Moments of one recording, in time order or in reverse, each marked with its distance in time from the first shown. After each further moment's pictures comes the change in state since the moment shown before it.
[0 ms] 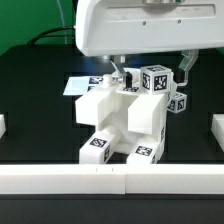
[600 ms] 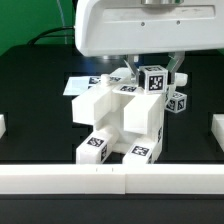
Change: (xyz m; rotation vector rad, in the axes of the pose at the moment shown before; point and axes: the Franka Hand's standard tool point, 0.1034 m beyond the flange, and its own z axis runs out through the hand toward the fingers) arm -0.001 0.002 0.001 0.002 -0.001 0.110
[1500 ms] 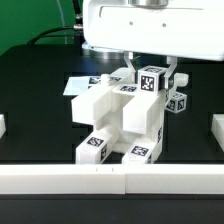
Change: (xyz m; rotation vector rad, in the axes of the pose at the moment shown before) arm 0.001 -0.003 0.001 0.022 -0.003 0.883
